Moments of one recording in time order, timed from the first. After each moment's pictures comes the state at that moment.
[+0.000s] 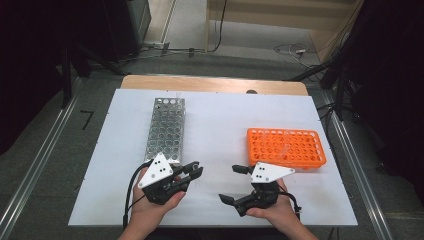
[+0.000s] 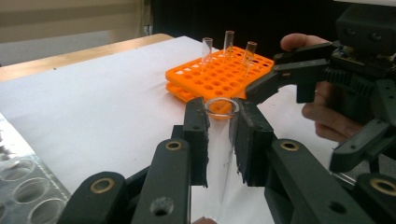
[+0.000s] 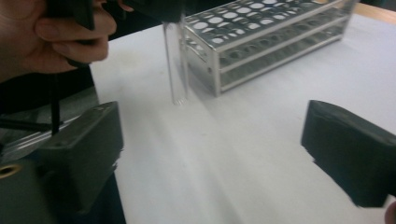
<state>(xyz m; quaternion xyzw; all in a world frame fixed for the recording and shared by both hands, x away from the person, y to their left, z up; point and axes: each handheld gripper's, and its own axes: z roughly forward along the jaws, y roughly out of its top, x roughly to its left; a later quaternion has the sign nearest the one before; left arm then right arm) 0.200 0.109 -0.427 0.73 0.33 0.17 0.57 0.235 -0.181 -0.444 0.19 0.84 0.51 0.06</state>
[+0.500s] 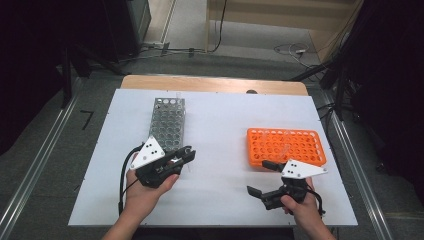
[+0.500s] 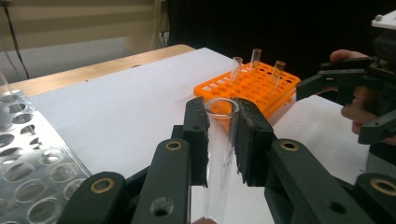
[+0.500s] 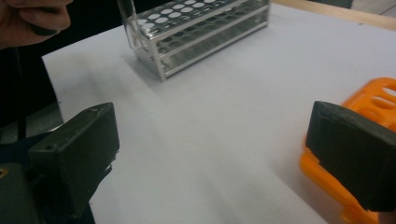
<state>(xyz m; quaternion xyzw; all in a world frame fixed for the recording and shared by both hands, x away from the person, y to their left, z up) 0.228 0.127 -0.411 0.72 0.35 0.19 0.58 0.244 -0.247 -0.443 0.26 0.81 0.51 0.10</state>
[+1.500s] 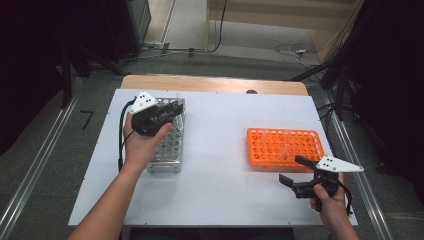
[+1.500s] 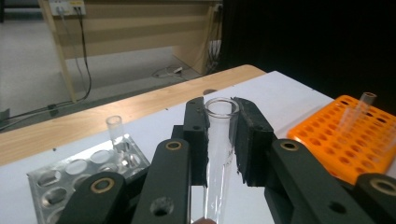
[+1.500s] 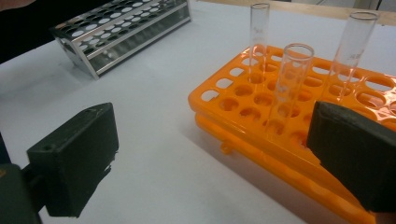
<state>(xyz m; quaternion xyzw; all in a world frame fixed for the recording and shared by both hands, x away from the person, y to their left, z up) 0.335 0.158 -0.386 0.69 0.41 0.25 0.55 0.264 -0.325 -0.451 0.34 0.78 0.51 0.13</state>
